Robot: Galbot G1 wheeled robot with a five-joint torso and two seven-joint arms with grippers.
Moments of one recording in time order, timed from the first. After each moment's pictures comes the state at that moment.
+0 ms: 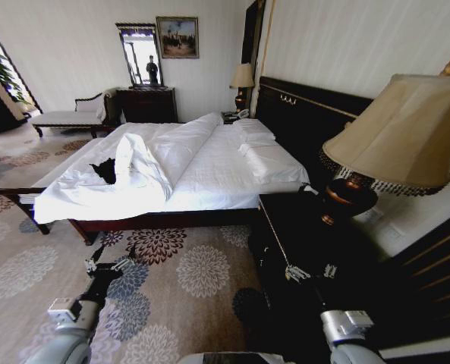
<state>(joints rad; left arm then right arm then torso) 1.87 -1.24 -0.86 -2.31 -0.44 0.07 -0.03 -1.87 1.54 0.77 2.30 0.13 0.03 -0.15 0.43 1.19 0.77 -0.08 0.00</state>
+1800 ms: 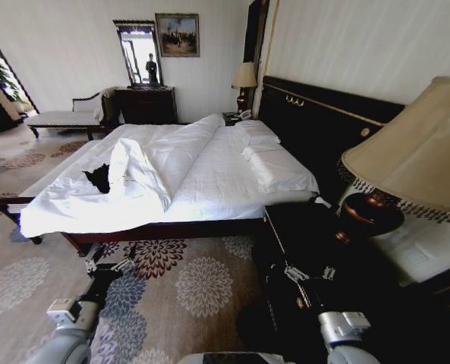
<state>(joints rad) 1.88 -1.24 -0.85 -2.31 -0.44 0.07 -0.02 -1.87 1.58 0.76 2.30 0.11 0.03 -0.15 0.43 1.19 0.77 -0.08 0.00</state>
